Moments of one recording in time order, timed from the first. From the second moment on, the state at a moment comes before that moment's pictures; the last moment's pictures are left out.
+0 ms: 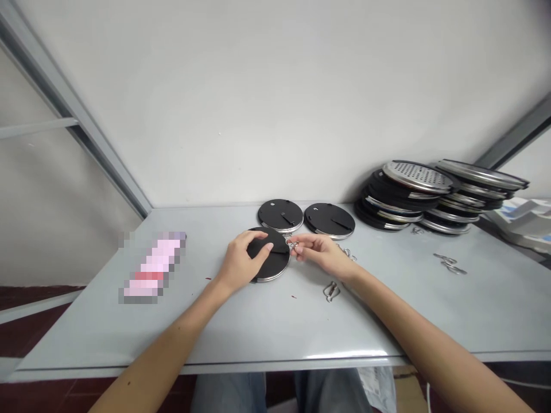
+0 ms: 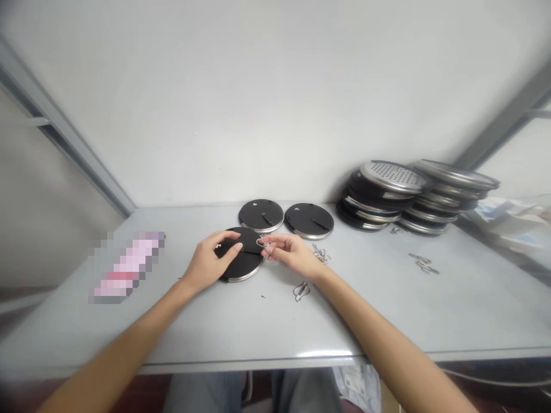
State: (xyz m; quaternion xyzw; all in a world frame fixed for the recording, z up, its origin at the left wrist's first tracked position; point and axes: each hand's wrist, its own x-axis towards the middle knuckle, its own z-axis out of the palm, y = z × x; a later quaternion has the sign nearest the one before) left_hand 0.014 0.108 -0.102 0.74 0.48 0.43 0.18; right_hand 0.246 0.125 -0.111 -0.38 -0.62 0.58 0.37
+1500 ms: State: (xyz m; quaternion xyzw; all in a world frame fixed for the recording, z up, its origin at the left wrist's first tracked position) left_hand 0.020 0.095 -0.098 0.89 0.35 0.27 0.12; right_hand 0.237 0.107 -0.096 -0.36 -0.79 0.34 0.36
